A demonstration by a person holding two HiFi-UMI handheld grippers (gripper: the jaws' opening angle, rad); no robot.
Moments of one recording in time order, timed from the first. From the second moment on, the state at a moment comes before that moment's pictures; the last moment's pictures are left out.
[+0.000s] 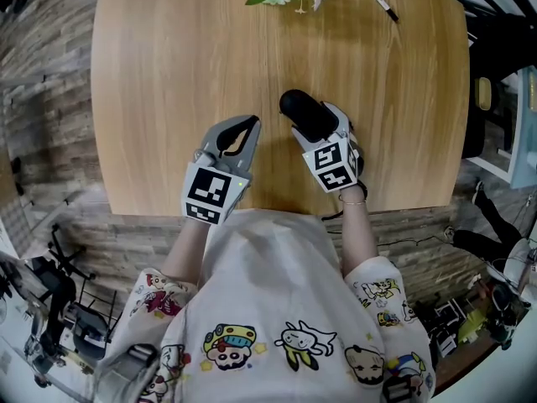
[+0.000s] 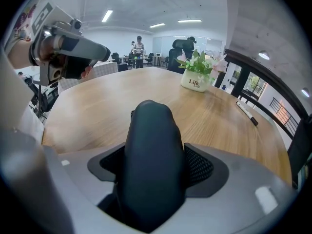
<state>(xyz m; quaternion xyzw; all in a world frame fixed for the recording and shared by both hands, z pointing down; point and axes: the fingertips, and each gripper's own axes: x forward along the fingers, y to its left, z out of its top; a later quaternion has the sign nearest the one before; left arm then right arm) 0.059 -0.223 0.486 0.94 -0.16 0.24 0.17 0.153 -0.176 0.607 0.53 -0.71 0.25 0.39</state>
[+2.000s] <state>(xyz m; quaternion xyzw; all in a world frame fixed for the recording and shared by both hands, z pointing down) 0.013 -0.170 0.372 0.95 -0.25 0.13 0.10 0.161 -0.112 0.381 0.67 -0.72 0.12 0.11</state>
